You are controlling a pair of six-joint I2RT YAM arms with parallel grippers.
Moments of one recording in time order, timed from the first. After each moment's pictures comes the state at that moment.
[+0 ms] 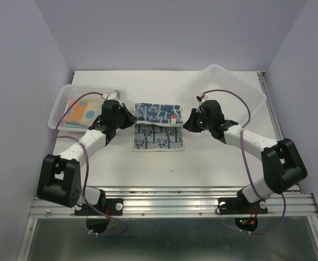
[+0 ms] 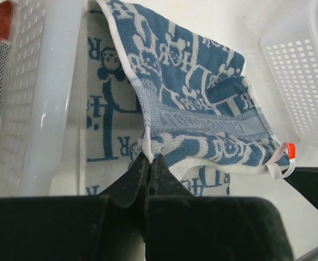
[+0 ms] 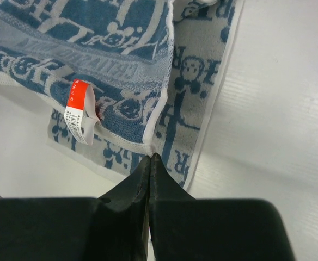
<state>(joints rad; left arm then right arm) -0.28 1.38 0.80 0.00 0.11 -0.65 0.46 1.52 0.91 0.01 -0.21 0.50</state>
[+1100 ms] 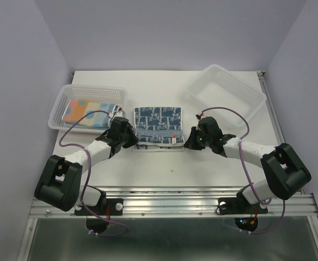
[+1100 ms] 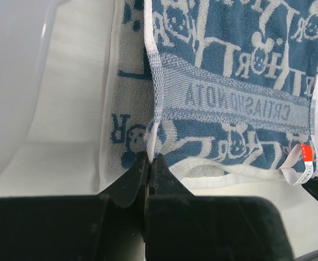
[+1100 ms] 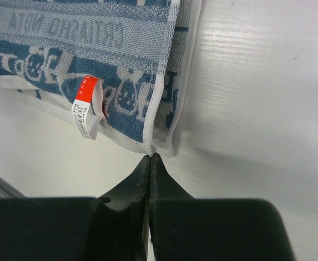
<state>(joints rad) -0.41 1.34 0.59 -0.04 0.00 -0.74 0.56 1.45 0.67 0.01 -0.18 0.63</state>
